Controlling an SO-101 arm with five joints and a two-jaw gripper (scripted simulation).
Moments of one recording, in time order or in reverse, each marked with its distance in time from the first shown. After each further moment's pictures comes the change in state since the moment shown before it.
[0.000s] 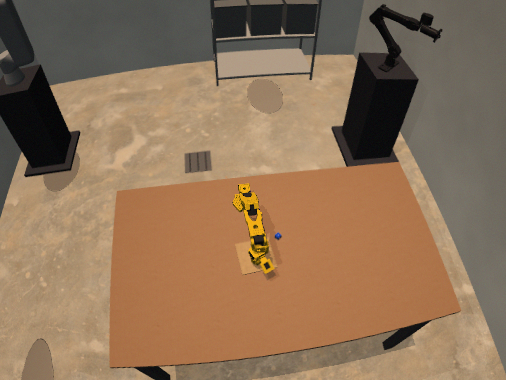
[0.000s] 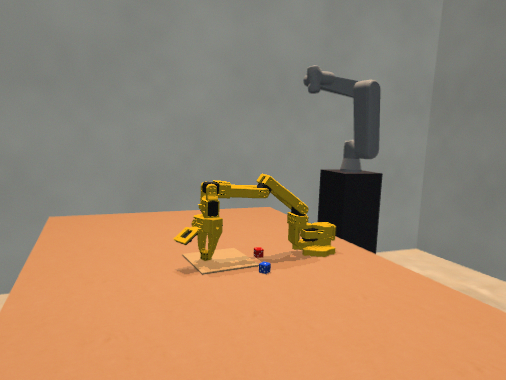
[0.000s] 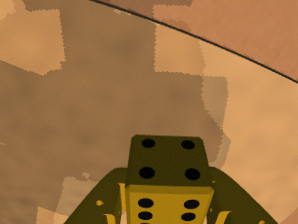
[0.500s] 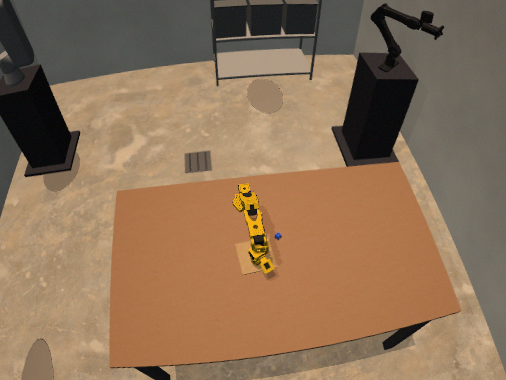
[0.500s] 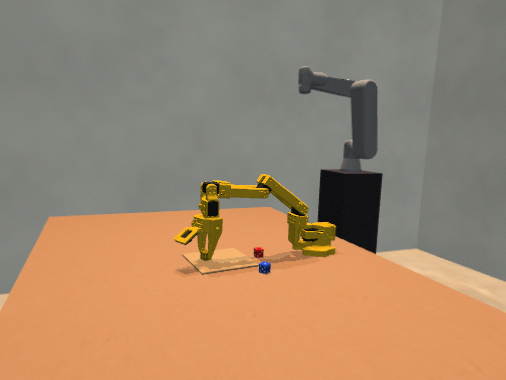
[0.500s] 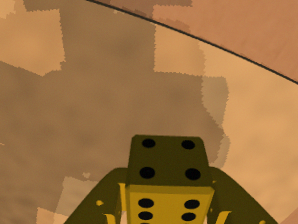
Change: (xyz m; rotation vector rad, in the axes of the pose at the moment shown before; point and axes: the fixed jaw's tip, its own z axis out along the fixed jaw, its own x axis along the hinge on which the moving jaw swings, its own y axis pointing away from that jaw) arm 0.000 0.000 0.000 0.000 -0.001 0.000
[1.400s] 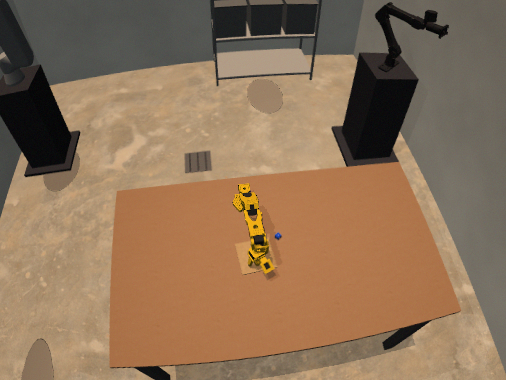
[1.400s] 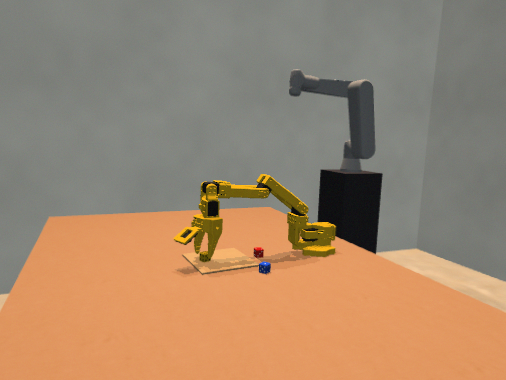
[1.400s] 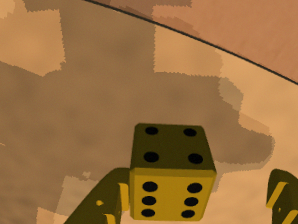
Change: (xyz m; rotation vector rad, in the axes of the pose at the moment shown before) arm 0.000 0.000 0.000 0.000 -0.001 0.000
